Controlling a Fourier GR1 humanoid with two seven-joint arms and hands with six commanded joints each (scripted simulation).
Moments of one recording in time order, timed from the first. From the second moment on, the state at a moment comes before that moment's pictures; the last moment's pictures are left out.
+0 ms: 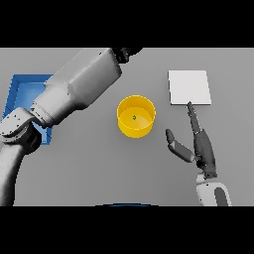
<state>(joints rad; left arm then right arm) -1.50 0.22 -0.94 -0.54 -1.34 -0.29 -0.14 0.11 -0.04 0.16 -1.70 0.32 -0.08 -0.14</state>
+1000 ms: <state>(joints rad) -1.13 0.58 -0.08 -0.48 -0.57 0.01 0.28 0.10 -0.04 0.16 -1.67 0.30 -0.07 -0.16</state>
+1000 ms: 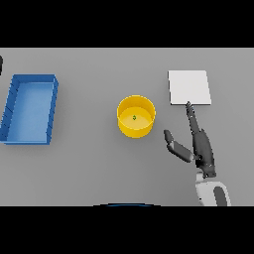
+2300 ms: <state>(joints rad) -0.40 0.46 0.01 -1.26 -0.38 0.16 0.58 0.12 -0.05 0.16 -1.68 0.32 -0.08 -0.18</state>
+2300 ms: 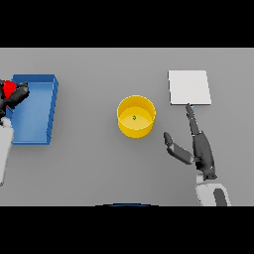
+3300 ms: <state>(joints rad) -0.41 0.48 -0.04 -1.21 -0.39 0.09 0.46 -0.09 -0.27 0.26 -1.64 0.49 0.12 -0.07</state>
